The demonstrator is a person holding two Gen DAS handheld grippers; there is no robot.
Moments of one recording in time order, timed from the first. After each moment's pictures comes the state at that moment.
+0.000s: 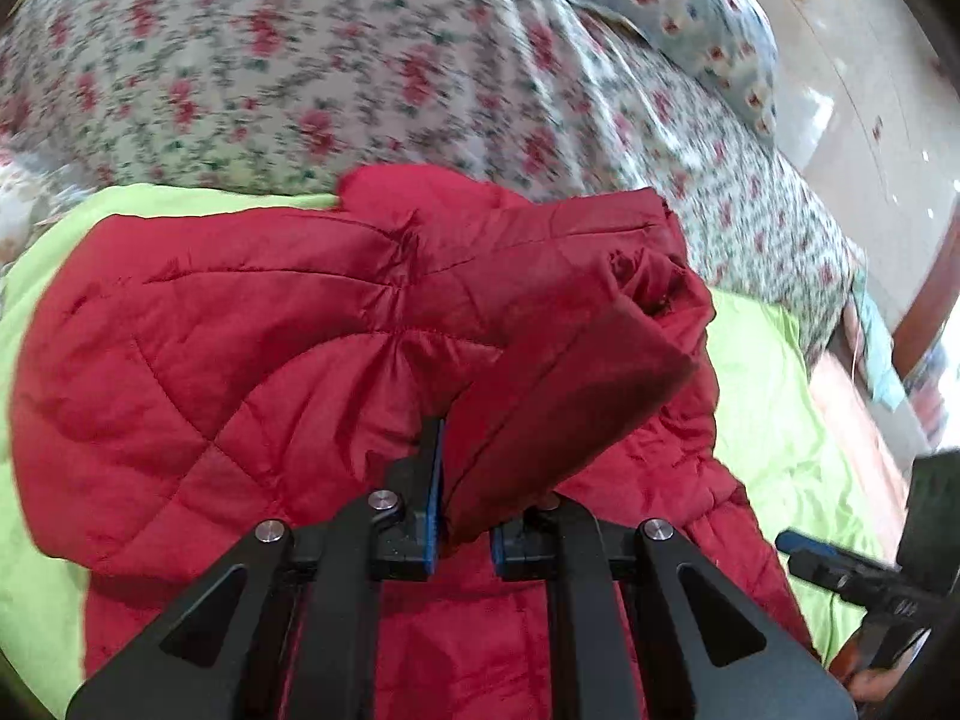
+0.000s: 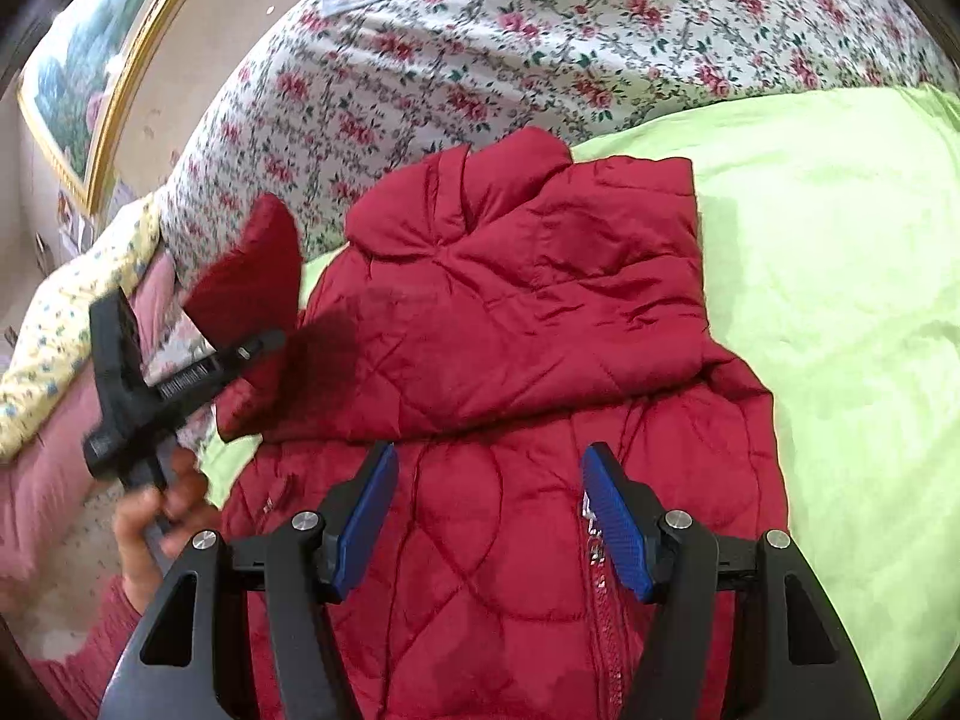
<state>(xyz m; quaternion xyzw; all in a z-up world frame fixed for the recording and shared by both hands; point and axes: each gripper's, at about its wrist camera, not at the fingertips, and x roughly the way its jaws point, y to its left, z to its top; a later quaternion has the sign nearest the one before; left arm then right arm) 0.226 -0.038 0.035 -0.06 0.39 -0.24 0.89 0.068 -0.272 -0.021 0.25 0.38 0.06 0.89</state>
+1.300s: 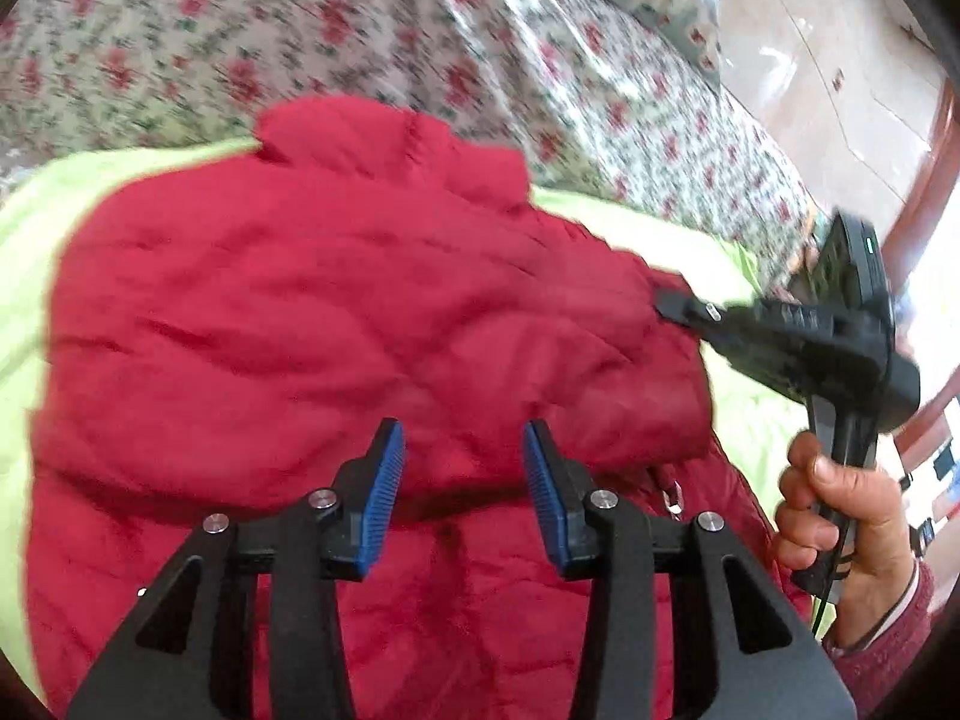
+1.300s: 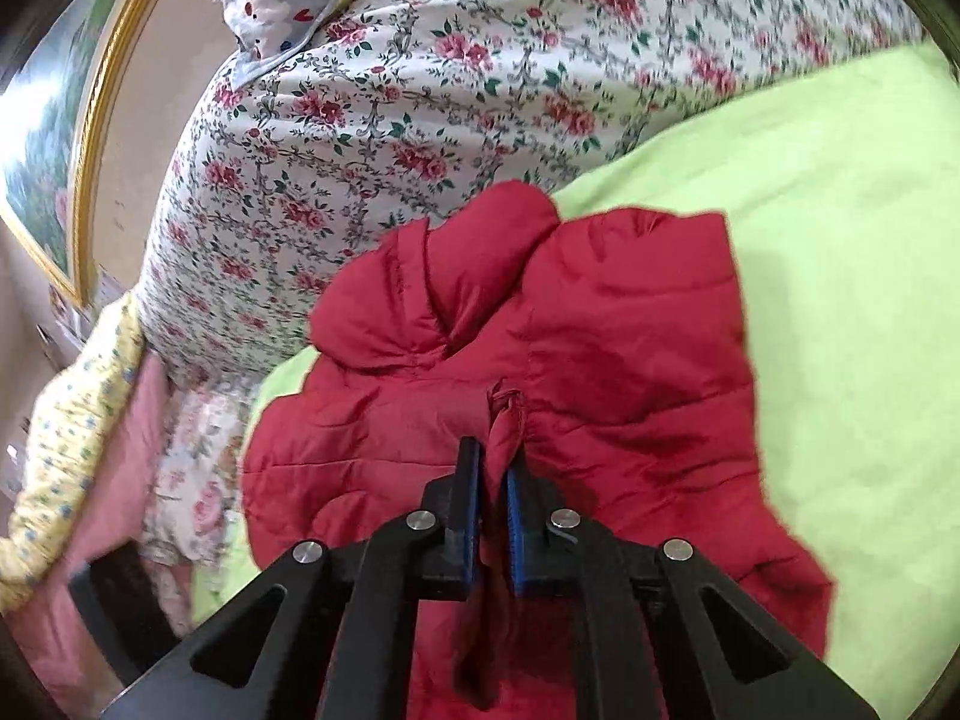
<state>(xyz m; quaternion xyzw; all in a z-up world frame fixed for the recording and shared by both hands) 0.197 -0.047 0.028 -0.04 0.42 -0.29 0.86 0.163 -0.306 -0.031 0.31 0.36 0.05 0.88</state>
